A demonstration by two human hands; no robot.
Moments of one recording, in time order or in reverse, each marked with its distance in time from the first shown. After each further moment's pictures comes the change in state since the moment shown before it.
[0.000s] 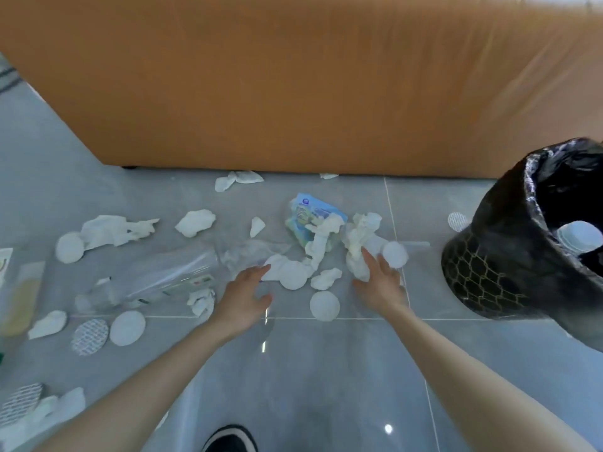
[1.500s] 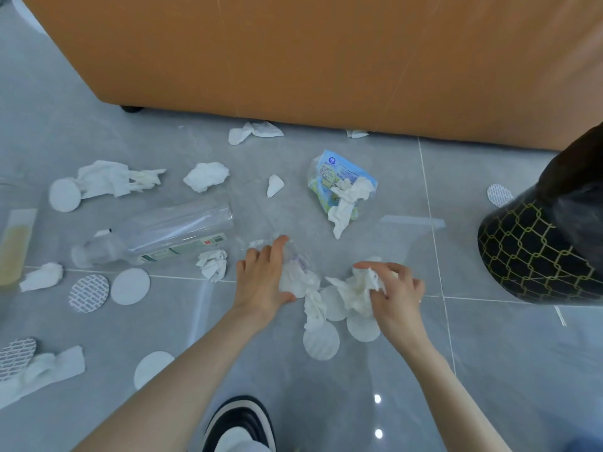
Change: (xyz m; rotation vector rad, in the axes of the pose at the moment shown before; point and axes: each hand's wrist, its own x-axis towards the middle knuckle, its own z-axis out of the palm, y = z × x) left_hand 0.013 -0.043 0.052 0.374 0.167 0.059; right_hand -0.093 -0.026 0.038 0.321 0.145 -0.152
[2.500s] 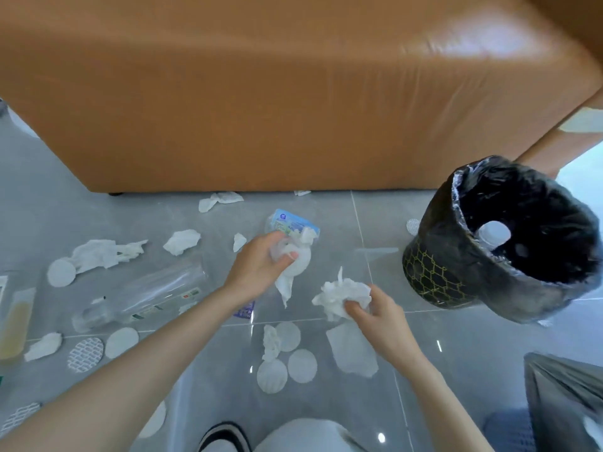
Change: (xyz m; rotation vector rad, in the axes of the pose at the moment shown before) left_hand -0.008 0.101 -0.146 -0.504 0.036 0.202; right_hand -0.052 -0.038 -0.114 0.251 0.000 0.026
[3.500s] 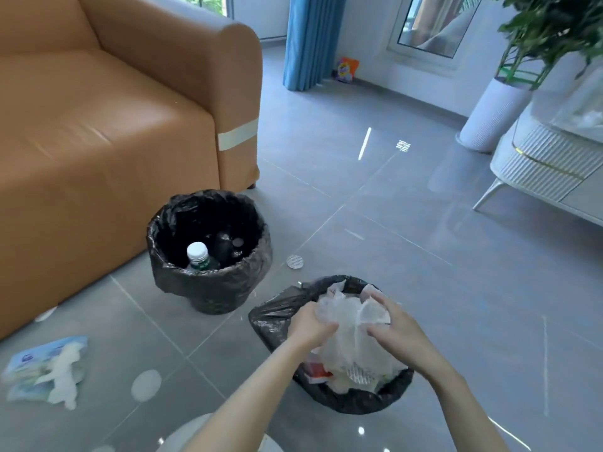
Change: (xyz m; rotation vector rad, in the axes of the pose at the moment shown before) left_hand -0.147 0.296 0.297 0.114 -0.844 0.115; right_hand -0.256 0.135 -0.271 0.095 0.561 0.476
